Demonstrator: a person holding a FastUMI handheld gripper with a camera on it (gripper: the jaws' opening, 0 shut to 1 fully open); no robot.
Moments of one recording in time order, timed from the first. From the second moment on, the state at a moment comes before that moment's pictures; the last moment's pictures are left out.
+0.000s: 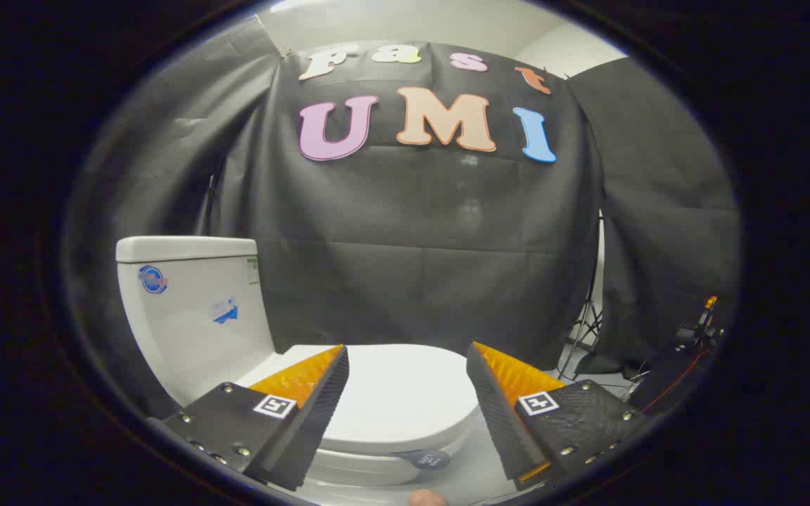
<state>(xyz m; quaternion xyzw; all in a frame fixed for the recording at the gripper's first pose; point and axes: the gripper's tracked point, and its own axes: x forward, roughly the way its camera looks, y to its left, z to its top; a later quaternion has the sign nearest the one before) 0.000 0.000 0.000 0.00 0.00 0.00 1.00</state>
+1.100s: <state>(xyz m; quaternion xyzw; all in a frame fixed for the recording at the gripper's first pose) 0.002 -0.029 -0.008 0.01 0.01 -0.02 1.00</state>
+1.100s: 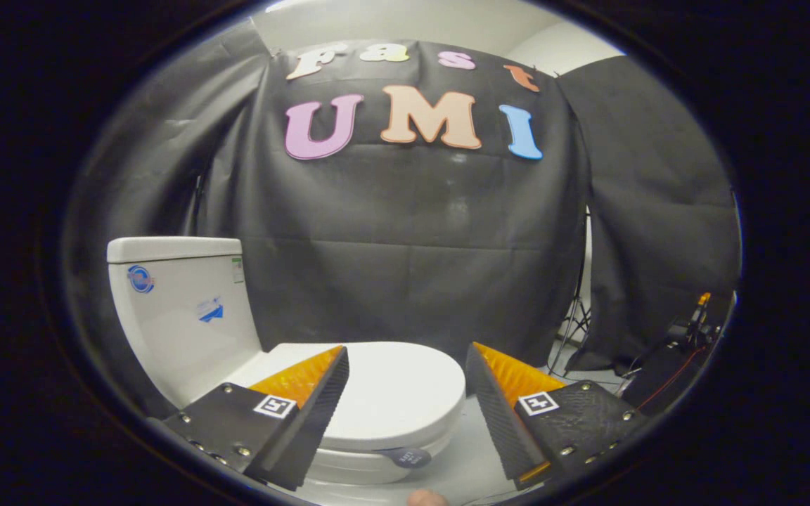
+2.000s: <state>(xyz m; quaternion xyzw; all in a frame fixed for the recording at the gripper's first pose) 0.011 -0.065 -0.196 0.29 0.30 -0.09 0.90</state>
